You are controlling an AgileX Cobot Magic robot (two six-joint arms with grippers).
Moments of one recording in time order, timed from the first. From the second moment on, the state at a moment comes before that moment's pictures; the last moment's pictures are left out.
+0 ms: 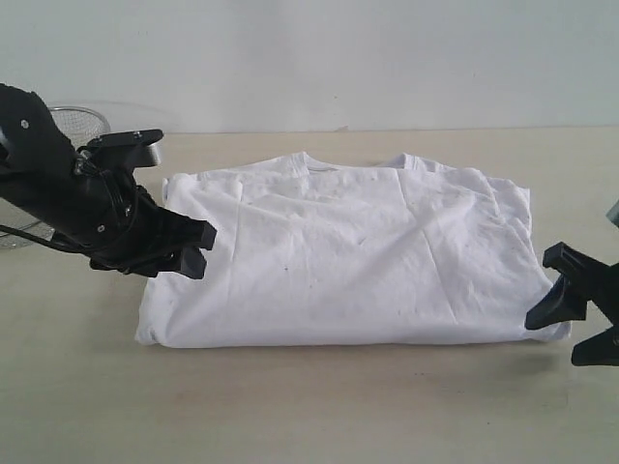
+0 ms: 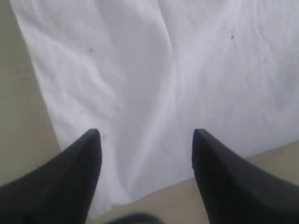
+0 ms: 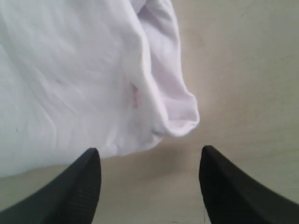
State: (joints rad) left arm -0.32 1.74 -0.97 -0.40 0.50 0.18; right arm -0.37 1.73 -0.69 0.93 0.68 -0.57
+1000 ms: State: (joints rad) left arm -0.32 1.74 -0.97 -0.42 0.49 0.18; right arm -0.37 1.82 -0.70 1.26 0.55 -0.78
